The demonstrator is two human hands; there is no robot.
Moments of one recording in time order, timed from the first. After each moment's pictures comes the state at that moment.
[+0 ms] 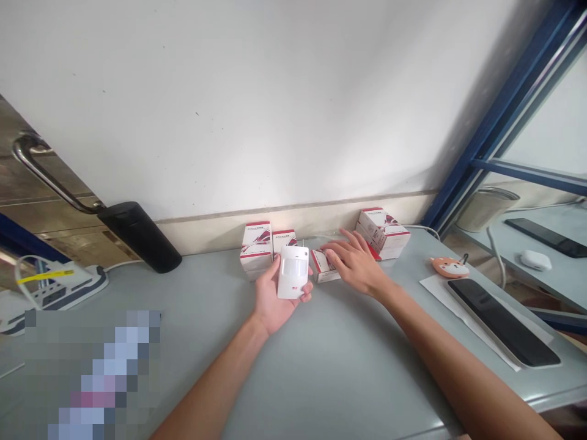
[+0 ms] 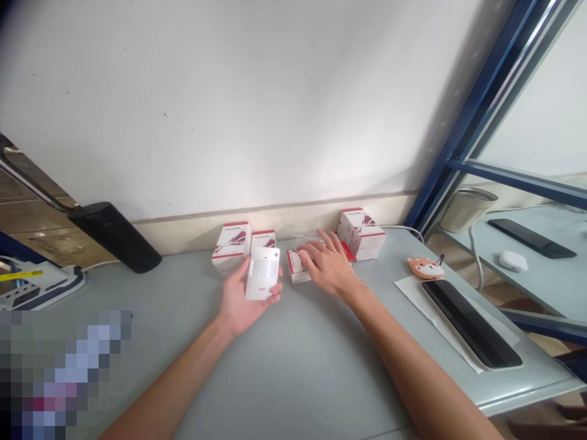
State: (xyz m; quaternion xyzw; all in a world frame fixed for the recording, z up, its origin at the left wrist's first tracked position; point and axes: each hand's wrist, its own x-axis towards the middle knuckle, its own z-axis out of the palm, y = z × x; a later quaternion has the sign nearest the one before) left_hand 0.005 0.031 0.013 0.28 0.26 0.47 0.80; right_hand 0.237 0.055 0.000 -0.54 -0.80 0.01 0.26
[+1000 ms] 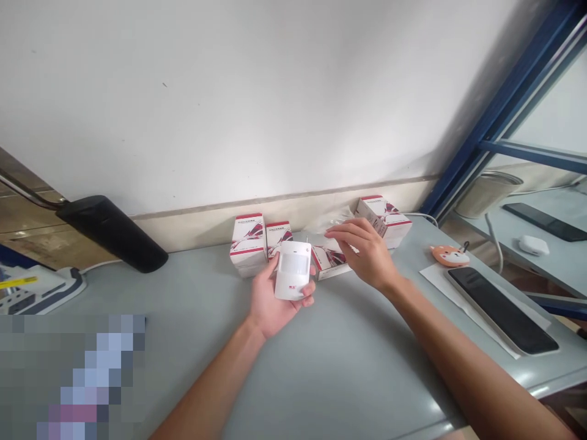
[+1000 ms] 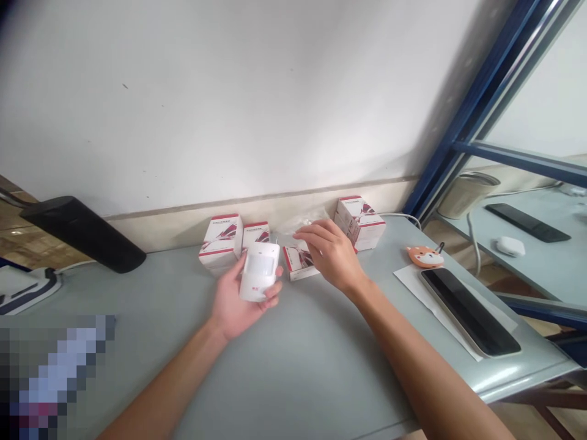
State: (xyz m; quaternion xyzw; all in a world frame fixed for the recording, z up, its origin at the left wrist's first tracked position) left_hand 0.007 0.031 0.014 0.24 0.21 0.41 0.85; right_hand 0.245 0.059 0.014 -0.40 -0.79 -0.08 0.46
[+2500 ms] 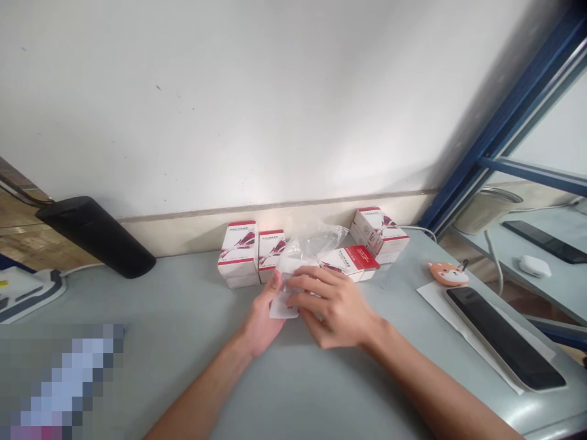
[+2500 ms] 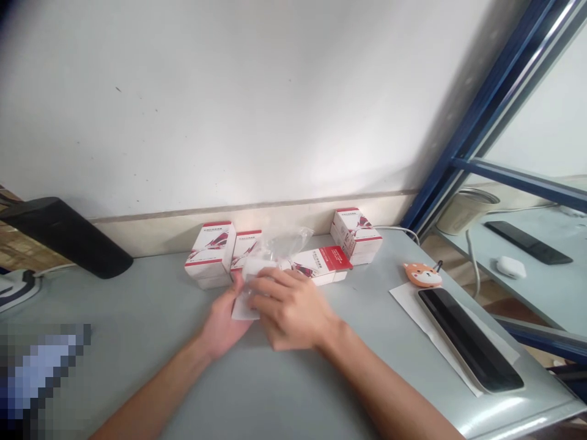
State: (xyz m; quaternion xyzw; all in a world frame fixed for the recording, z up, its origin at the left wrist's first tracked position) left_hand 0.011 0.032 -0.013 0.29 0.29 0.45 0.79; right_hand 0.196 0.018 0.020 -0.27 -0.88 -0.03 0.40
